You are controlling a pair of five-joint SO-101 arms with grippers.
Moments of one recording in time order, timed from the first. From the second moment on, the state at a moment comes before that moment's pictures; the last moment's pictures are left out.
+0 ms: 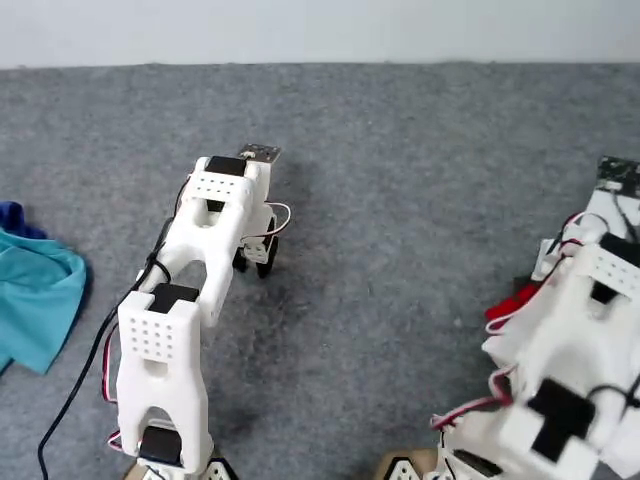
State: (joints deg) left arm 6.8 40.3 -15.6 87.4 4.4; right arm 30.2 -1.6 25.2 50.0 13.7
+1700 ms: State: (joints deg) left arm -60.7 29.8 -23.8 93.1 4.5; right arm 29.3 -31.5 23.6 90.2 22.6
